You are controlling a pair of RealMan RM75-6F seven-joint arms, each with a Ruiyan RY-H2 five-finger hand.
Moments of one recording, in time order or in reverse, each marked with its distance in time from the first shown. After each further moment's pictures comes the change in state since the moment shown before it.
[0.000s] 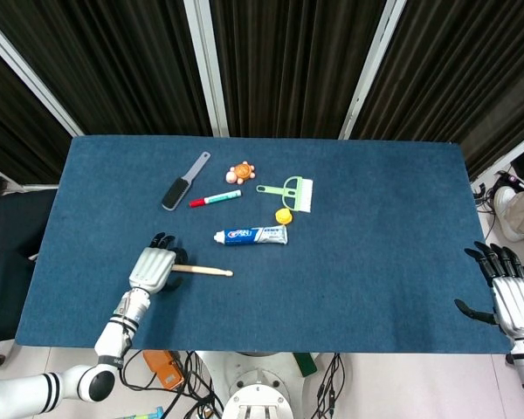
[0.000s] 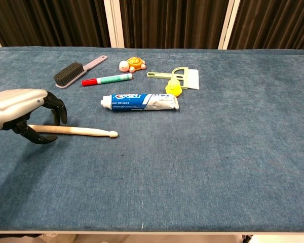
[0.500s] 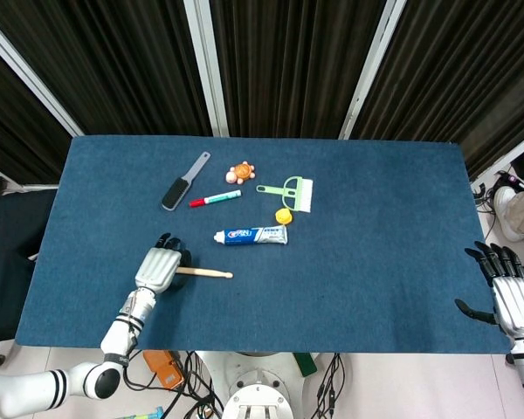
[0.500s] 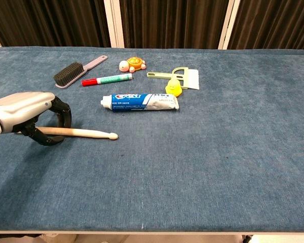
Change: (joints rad) left arm -0.022 -0.033 0.005 0.035 -0.004 -0.013 -0.012; right arm 0.001 0.000 0.001 0.001 0.002 -0.001 0.002
